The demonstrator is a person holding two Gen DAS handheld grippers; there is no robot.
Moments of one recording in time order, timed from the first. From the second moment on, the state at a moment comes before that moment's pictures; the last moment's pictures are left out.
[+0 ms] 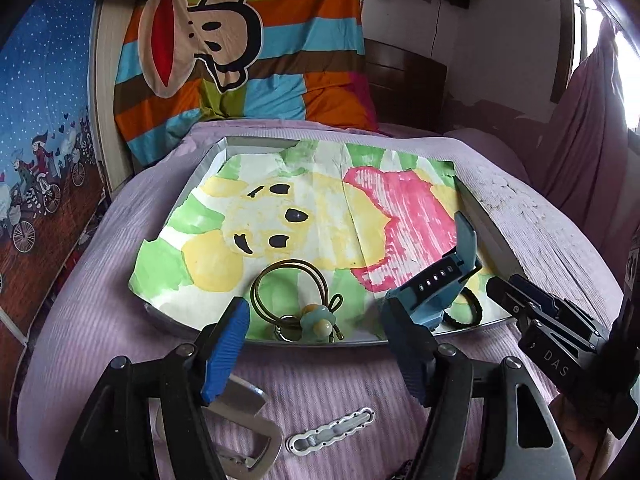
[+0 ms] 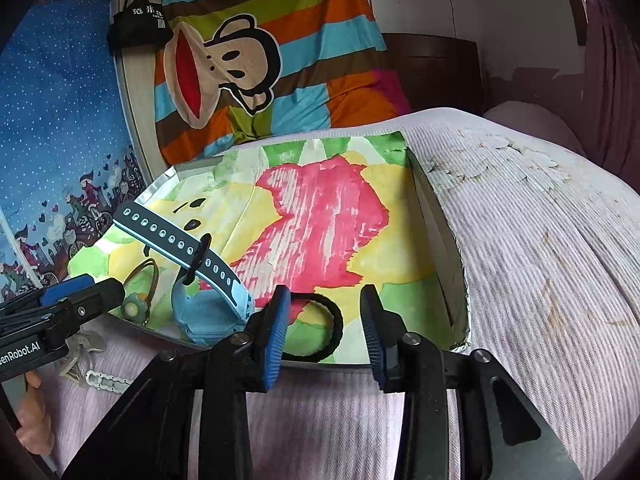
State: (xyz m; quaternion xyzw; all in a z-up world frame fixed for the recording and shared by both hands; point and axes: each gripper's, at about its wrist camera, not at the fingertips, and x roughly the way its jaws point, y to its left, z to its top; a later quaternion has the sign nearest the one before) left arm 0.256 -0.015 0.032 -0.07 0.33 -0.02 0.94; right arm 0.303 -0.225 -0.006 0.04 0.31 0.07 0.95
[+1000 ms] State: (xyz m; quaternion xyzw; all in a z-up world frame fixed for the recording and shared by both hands) left arm 0.117 0.007 0.050 -0.04 0.17 -0.01 0.98; right arm 0.130 -0.230 0.040 0.00 0.10 0.12 0.99
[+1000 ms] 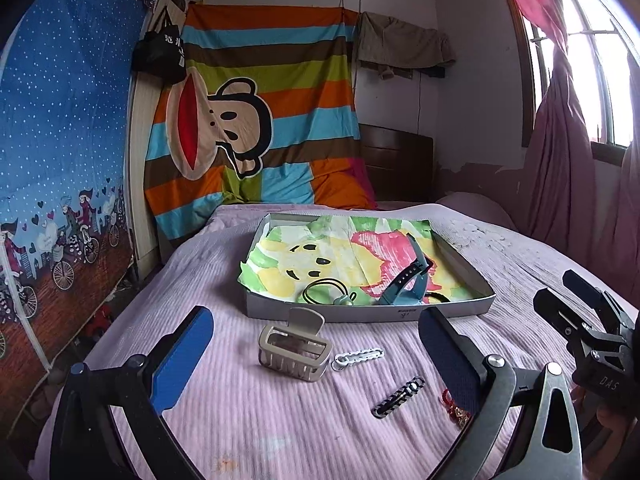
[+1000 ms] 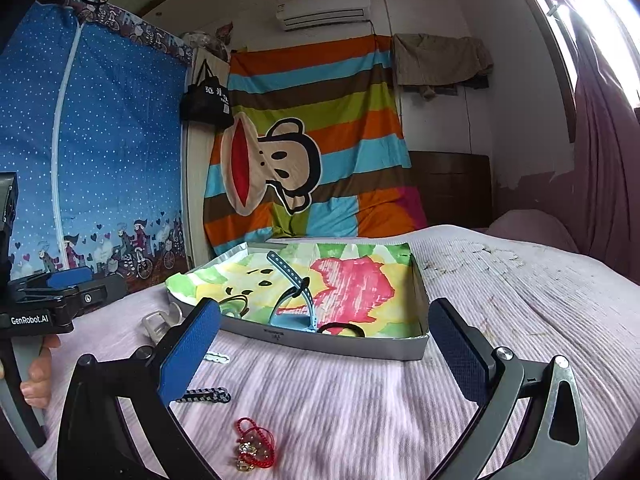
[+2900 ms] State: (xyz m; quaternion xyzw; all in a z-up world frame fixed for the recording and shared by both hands) left arm 0.173 0.023 -0.001 -0.01 0.37 -0.01 0.93; right arm 0.146 -0.194 -0.030 -0.06 0.35 0.19 0.91
